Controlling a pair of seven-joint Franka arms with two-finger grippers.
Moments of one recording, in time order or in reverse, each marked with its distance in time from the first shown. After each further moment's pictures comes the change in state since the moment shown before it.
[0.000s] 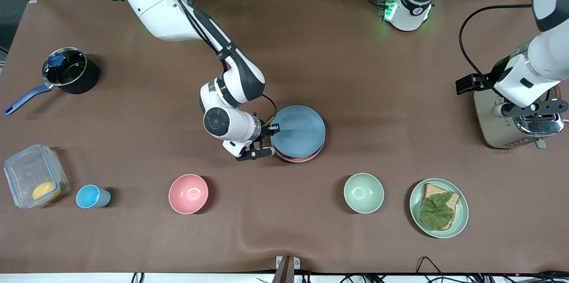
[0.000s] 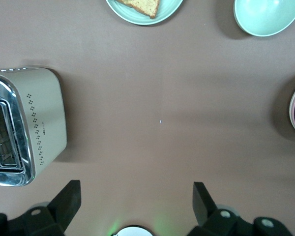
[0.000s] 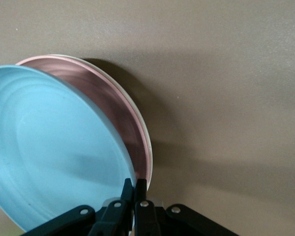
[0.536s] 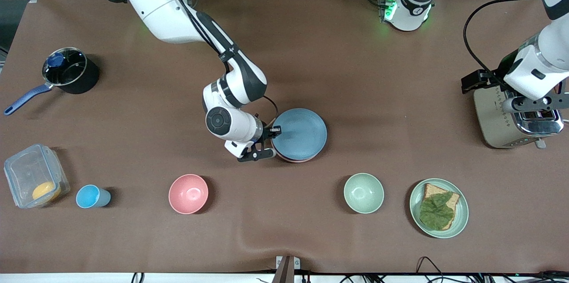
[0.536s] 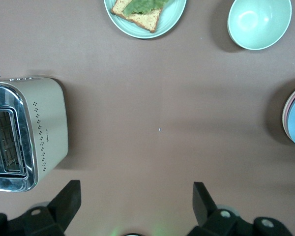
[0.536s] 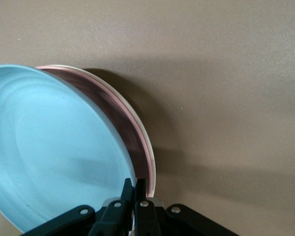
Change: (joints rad) left arm 0.002 -0.017 0.005 0.004 -0.004 0.027 0.000; right arm 0.007 0.015 0.001 0.000 0.000 0.050 -0.001
